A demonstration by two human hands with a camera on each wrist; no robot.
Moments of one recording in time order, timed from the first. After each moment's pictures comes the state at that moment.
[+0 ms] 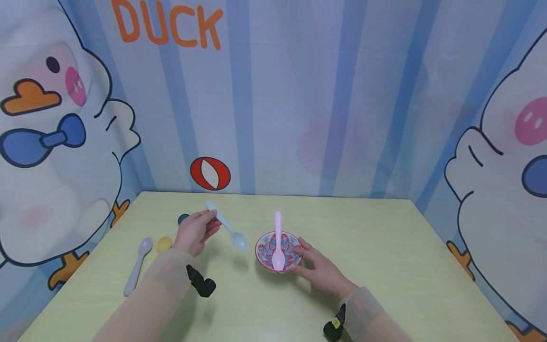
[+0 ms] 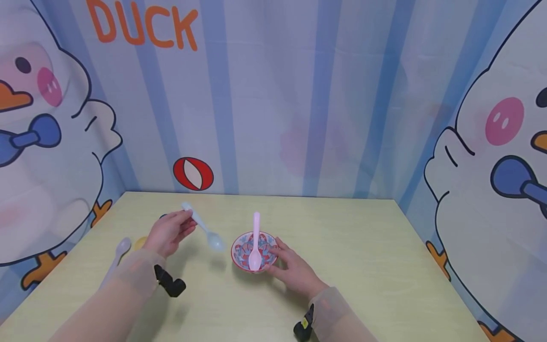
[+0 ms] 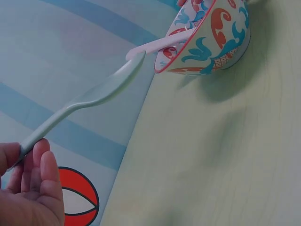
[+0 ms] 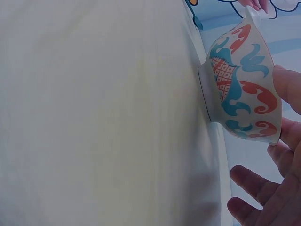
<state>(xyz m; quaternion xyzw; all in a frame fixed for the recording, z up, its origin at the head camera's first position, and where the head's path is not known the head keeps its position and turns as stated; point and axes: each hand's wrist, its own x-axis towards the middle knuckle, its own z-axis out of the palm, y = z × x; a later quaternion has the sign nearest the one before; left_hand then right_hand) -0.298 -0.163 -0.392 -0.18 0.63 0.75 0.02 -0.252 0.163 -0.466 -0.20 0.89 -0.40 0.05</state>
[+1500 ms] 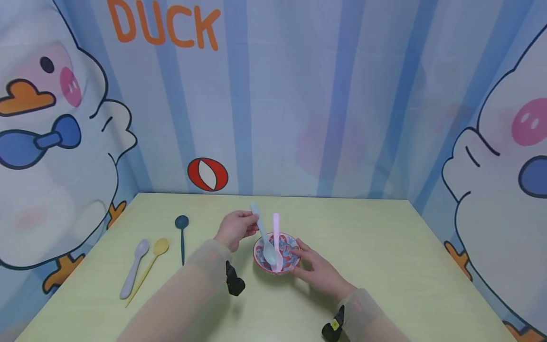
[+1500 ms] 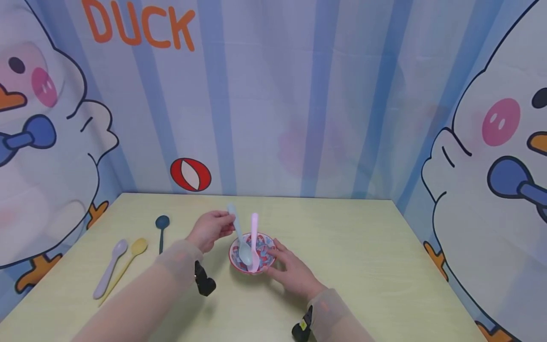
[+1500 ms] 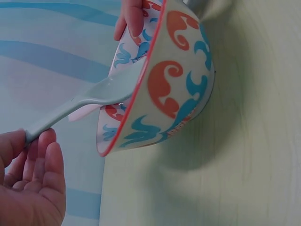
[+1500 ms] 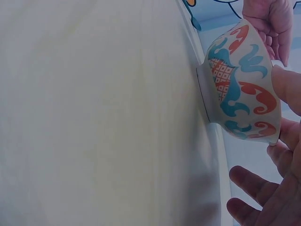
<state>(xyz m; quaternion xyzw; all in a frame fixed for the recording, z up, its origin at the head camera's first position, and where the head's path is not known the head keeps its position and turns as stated) -0.321 -0.079 -0.400 -0.09 0.73 0.67 0.06 -0.254 0.164 -0.467 -0.21 0.89 -0.40 0.05</state>
